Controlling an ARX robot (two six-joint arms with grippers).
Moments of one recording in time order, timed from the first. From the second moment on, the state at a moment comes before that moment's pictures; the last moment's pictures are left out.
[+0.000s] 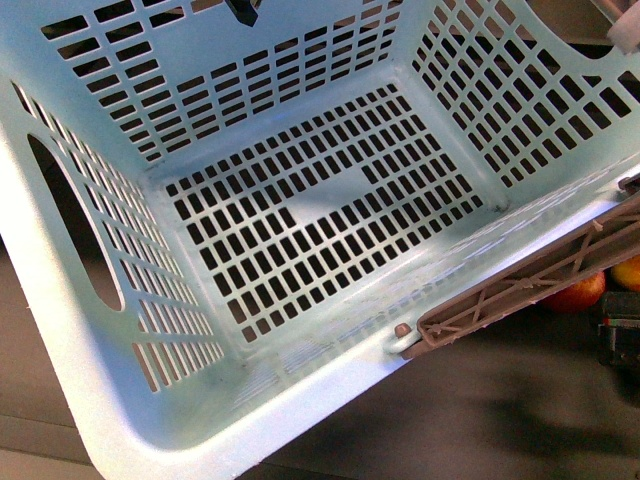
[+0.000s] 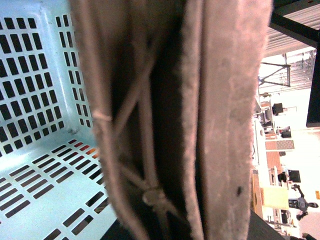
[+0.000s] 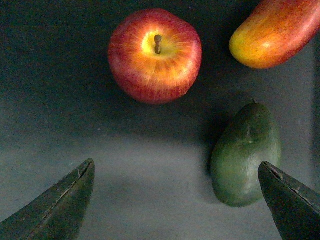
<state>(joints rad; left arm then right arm) -0.67 1.56 1.00 0.23 0.15 -1.07 -0.12 2.16 0.48 0.85 0.03 -0.10</state>
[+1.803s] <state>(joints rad) -0.67 1.56 1.00 0.23 0.15 -1.07 -0.05 2.50 1.07 0.47 0.08 -0.08</state>
